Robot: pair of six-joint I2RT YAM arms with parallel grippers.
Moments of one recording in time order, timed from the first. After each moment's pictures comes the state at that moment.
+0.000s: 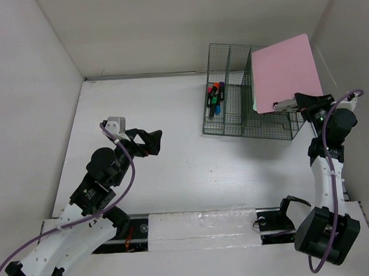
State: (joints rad) left arm -0.68 0.56 0.71 -0.18 -0.28 -0.37; right arm -0.42 0.94 0.68 0.30 -0.40 0.97
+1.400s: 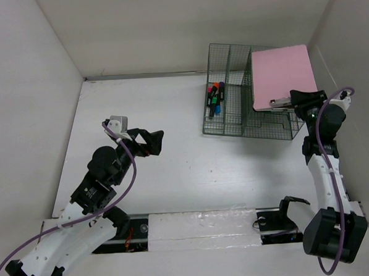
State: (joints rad) left arm -0.68 0.58 0.71 -0.18 -0.26 -0.36; right arm -0.28 0.96 0.70 0.26 -0.16 0.96
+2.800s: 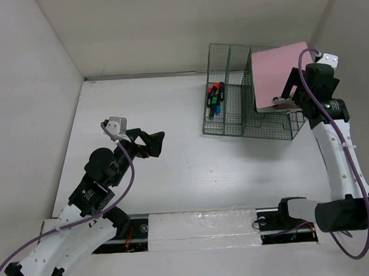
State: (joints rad) left arm -0.68 0.56 0.72 -0.19 -0.21 -0.36; right arm -0.03 1.21 1.39 -0.67 0.37 0.24
